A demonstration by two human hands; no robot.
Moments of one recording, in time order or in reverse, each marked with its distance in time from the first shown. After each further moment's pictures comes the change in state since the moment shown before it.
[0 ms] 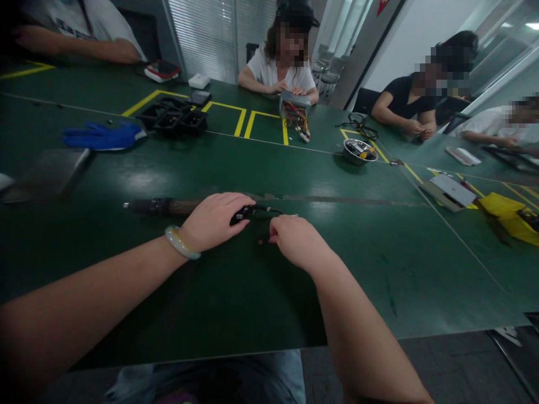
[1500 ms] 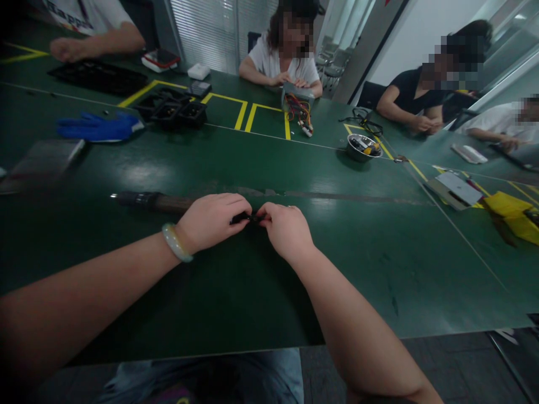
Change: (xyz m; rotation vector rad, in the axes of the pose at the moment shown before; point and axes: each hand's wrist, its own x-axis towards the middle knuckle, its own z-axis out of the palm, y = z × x) left_hand -0.002 0.001 -0.002 0.084 -0.060 0.065; right_hand 0.022 -0.012 0.022 0.177 0.328 0.054
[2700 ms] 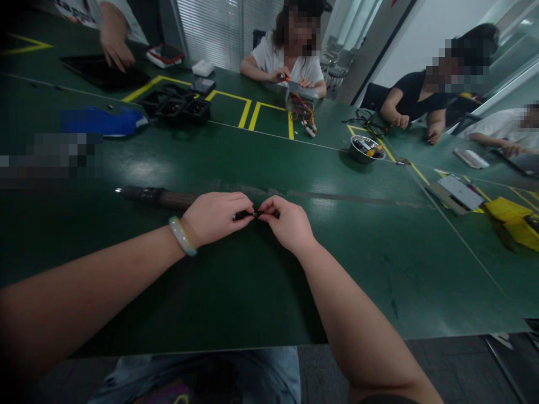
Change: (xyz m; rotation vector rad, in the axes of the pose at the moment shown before) left_hand 0.002 -0.002 0.000 -0.009 -0.006 -0.012; right_hand 0.009 0.017 0.015 0.418 0.046 0.047
